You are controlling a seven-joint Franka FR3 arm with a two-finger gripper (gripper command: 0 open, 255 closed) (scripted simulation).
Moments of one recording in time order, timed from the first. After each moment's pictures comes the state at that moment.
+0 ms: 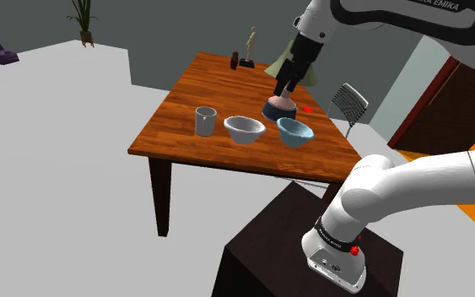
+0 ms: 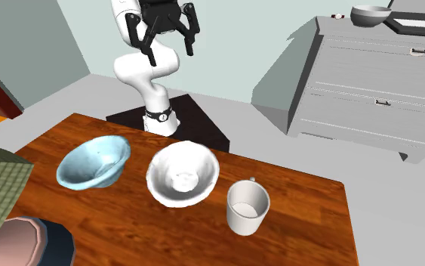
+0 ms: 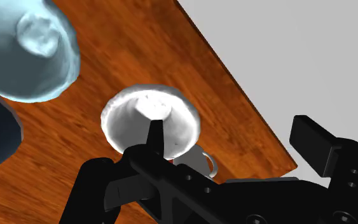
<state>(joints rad) 0.02 -0.82 -0.04 -2.32 0.03 1.66 -0.07</state>
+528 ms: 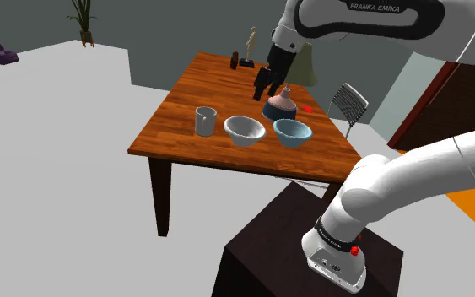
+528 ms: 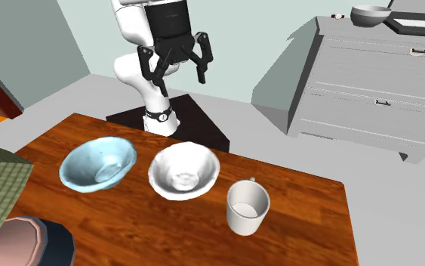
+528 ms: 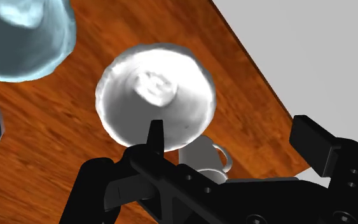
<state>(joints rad) 0.02 -0.62 -0.05 -2.30 0.03 1.82 -0.06</state>
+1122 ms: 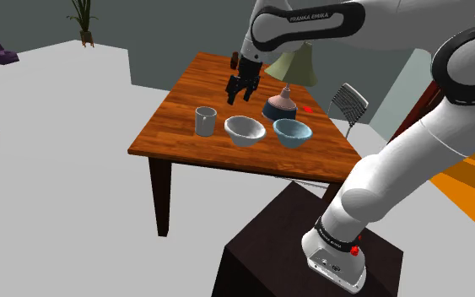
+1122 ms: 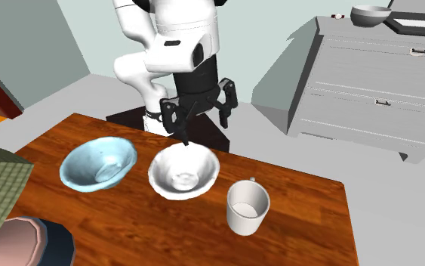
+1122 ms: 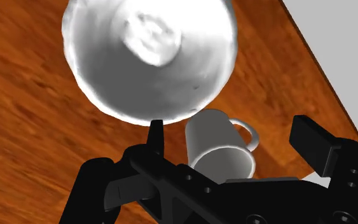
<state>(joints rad) 0.02 -0.28 -0.05 -2.16 0.05 1.99 -0.05</state>
